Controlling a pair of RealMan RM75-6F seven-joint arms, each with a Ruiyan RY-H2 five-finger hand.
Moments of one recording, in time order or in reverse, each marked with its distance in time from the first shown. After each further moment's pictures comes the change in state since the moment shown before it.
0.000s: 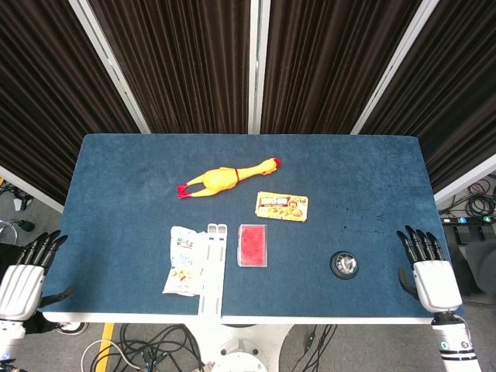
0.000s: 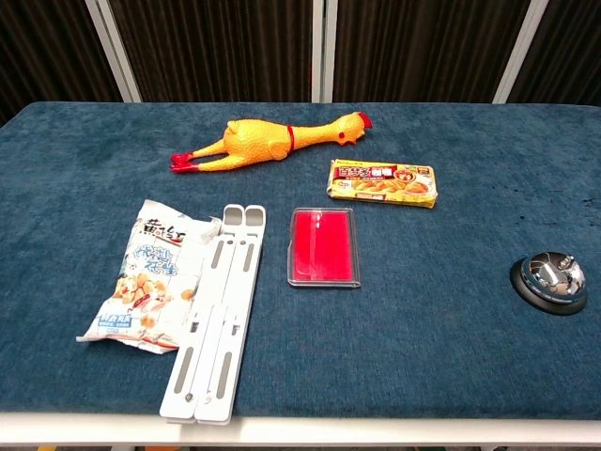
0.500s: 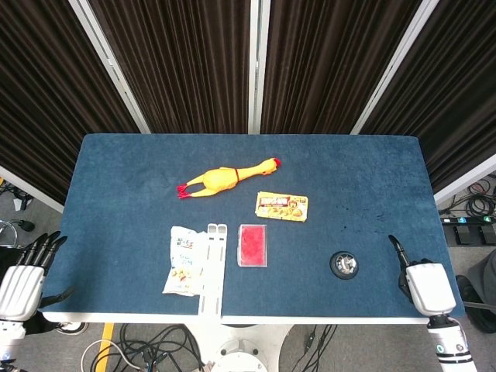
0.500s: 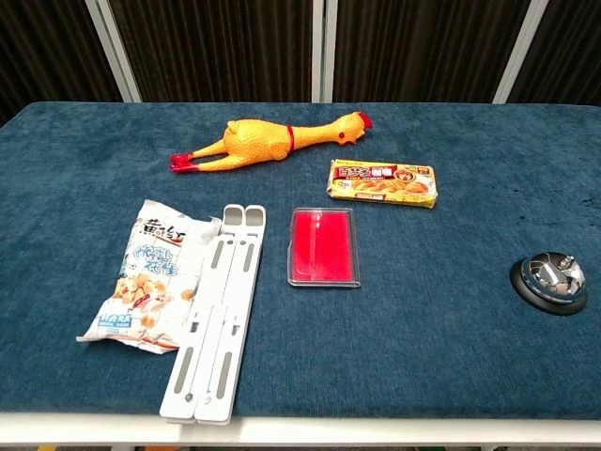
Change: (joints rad) left arm 0.002 -0.014 0.002 0.019 -0.004 -0.003 -0.009; right arm 0.000 -0.032 -0.030 0.057 -0.055 0.013 -0.022
